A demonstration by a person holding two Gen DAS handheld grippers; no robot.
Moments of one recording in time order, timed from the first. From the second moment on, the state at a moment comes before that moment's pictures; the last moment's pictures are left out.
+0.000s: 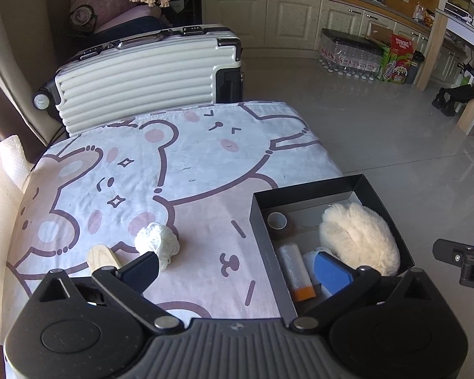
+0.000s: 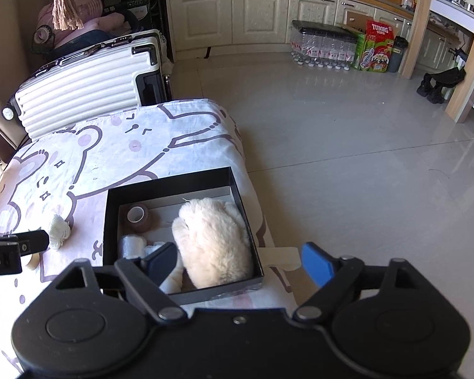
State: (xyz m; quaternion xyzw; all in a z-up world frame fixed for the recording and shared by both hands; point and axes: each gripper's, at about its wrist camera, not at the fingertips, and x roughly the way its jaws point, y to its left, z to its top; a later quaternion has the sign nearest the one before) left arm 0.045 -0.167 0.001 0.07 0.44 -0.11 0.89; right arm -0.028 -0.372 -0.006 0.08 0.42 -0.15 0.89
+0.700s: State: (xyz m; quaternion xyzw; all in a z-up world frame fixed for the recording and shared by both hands) left arm 0.033 -0.161 0.002 0.07 0.44 -0.10 0.89; right arm -0.041 -0.365 0.003 0.06 0.41 -0.16 0.89
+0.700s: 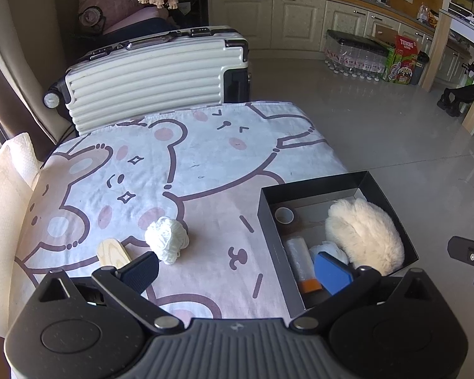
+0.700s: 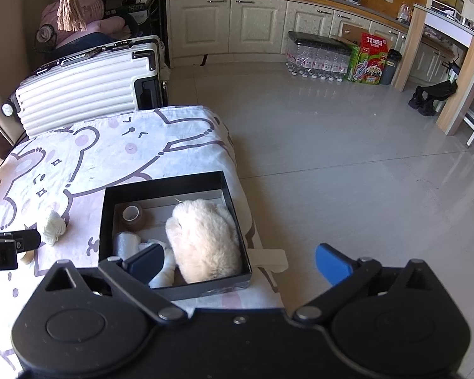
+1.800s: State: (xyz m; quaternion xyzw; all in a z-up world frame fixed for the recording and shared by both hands) left arm 0.039 -0.037 0.007 0.02 0.44 -0.01 0.90; right arm 0.014 -0.264 -0.002 0.03 0.42 -0.08 0.90
